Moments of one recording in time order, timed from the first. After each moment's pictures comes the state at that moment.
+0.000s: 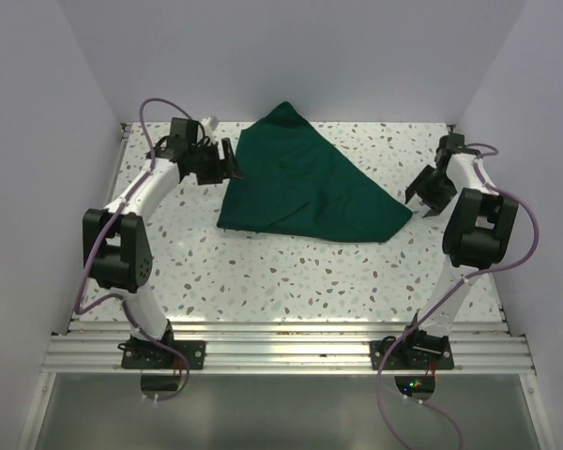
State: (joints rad) left arm -0.18 1.82 1.50 -0.50 0.39 -0.35; right arm -0.21 2.02 1.60 -0.90 0.01 0.54
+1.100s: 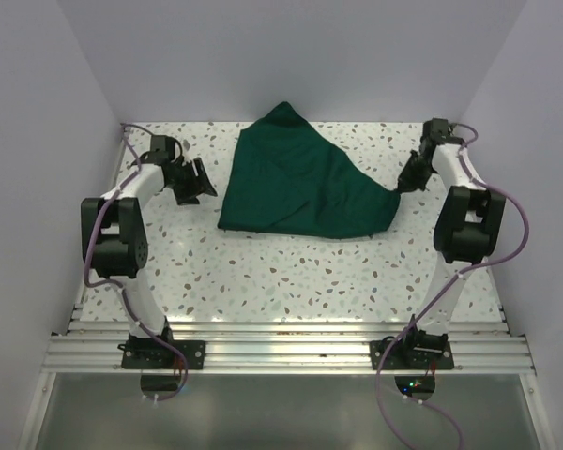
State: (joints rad) left arm 0.01 1.88 1.38 -0.53 0.35 -0.35; right arm -0.16 2.08 1.66 -0.84 -0.07 0.45
